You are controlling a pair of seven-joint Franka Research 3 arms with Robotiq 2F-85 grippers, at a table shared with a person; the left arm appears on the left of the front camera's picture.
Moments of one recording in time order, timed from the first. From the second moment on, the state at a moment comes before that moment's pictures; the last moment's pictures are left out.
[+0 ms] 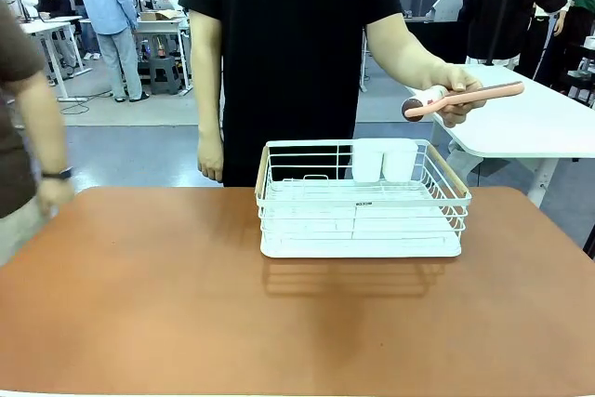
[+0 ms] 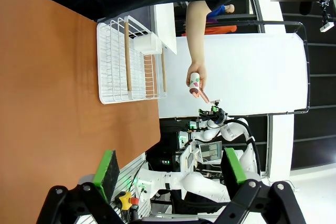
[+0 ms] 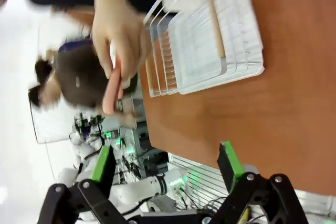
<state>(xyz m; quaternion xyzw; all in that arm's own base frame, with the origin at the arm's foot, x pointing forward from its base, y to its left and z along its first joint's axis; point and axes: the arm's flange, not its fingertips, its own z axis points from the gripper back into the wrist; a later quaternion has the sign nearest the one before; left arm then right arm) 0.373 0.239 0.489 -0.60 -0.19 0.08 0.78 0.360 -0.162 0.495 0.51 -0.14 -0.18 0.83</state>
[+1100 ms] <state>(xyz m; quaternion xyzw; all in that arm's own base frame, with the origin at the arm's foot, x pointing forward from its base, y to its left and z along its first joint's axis) 0.373 0.239 0.489 -0.60 -0.19 0.08 0.78 0.382 -0.010 0.521 0.48 -0.18 -0.31 0.80</state>
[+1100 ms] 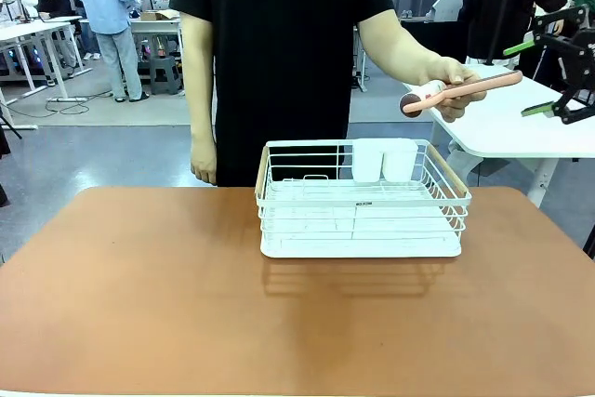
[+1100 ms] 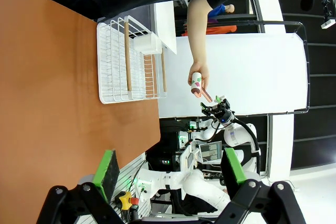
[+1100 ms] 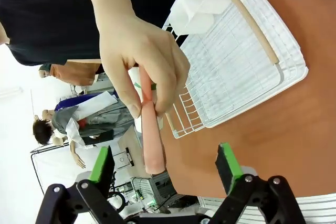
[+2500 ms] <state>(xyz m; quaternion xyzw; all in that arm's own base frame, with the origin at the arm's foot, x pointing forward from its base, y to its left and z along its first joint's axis) 0.373 0.239 0.489 -0.60 -0.19 0.08 0.78 0.413 0.021 0.493 0.50 -0.19 -0.31 0.79</state>
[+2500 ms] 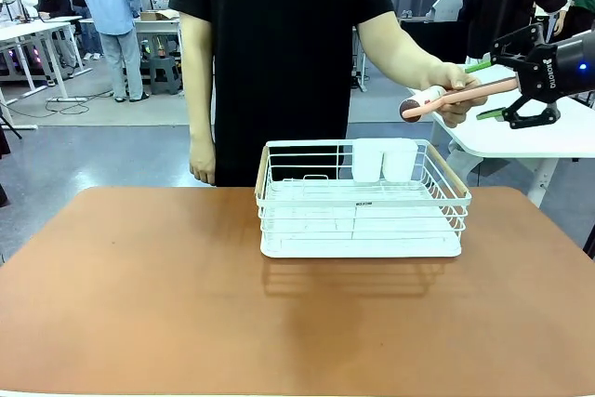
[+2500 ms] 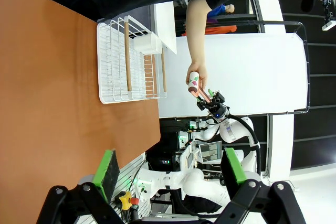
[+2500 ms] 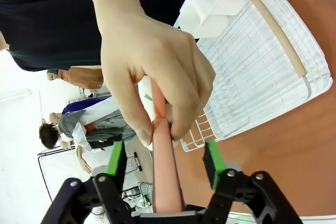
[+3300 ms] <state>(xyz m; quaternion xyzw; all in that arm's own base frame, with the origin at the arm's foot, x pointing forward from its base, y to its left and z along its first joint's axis) 0.373 0.239 0.489 -0.60 -0.19 0.08 0.78 0.415 0.017 0.490 0.50 -0.19 -0.31 0.78</state>
